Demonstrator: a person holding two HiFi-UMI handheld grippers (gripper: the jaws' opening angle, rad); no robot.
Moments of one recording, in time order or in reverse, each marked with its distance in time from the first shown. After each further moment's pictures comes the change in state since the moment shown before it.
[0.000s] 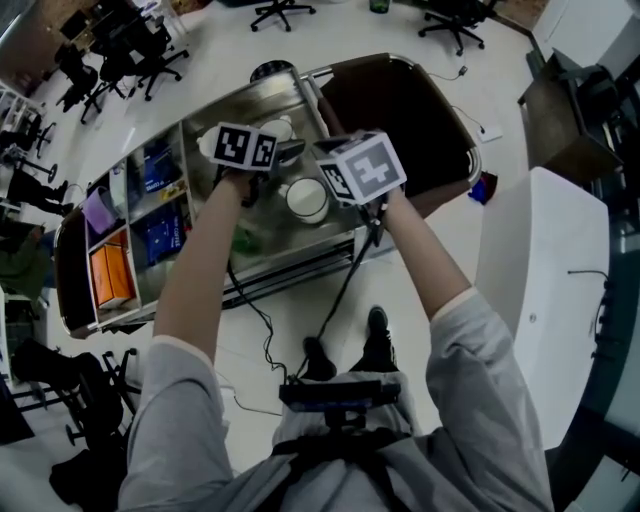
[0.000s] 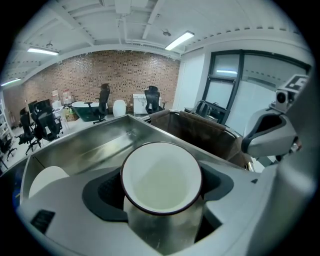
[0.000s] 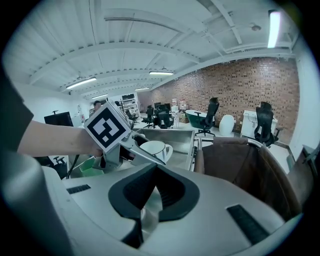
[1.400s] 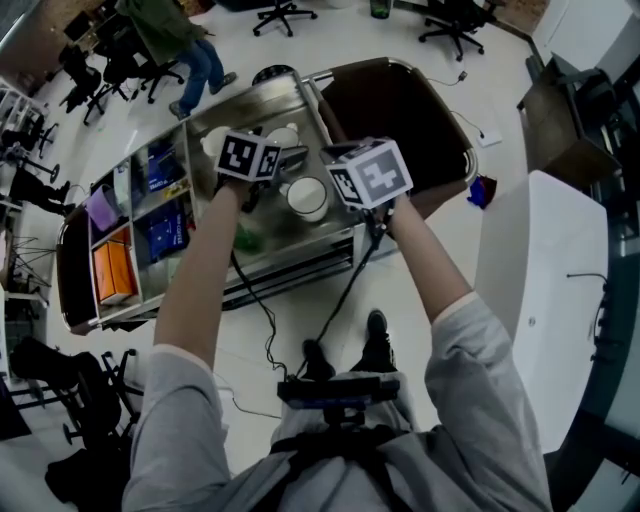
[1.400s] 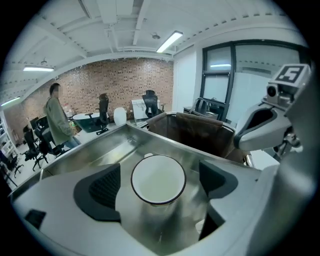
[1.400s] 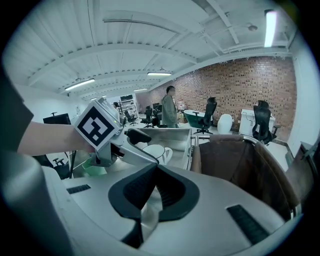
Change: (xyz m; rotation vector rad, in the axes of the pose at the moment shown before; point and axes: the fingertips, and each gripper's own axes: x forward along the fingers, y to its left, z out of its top) left arm -0.023 -0.015 0.004 0.106 -0.026 0.063; right arm -0.017 -0.001 -0.011 0.018 -0.009 -0.005
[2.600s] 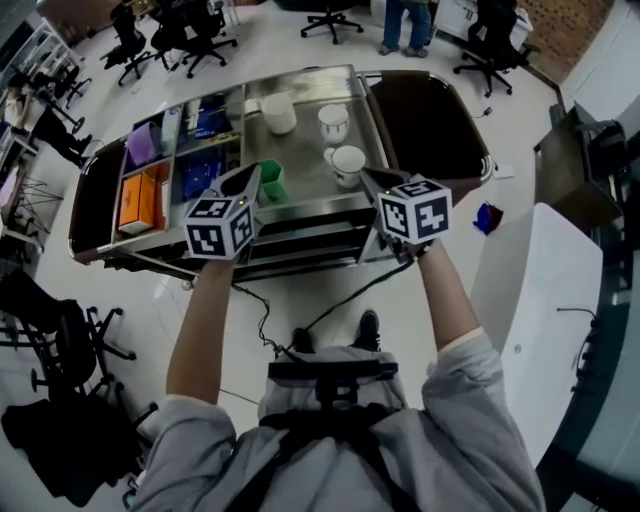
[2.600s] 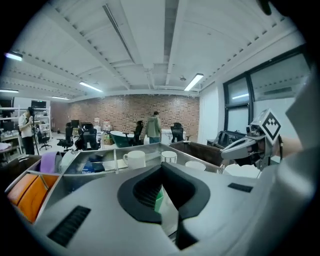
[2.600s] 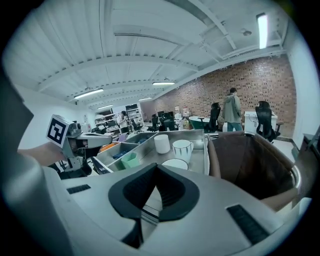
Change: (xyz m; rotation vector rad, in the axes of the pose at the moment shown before) left arm -0.246 -0.033 -0.112 -0.245 -0.388 0.294; right arm -0.076 0.100 -0.051 0.027 -0.117 0.081
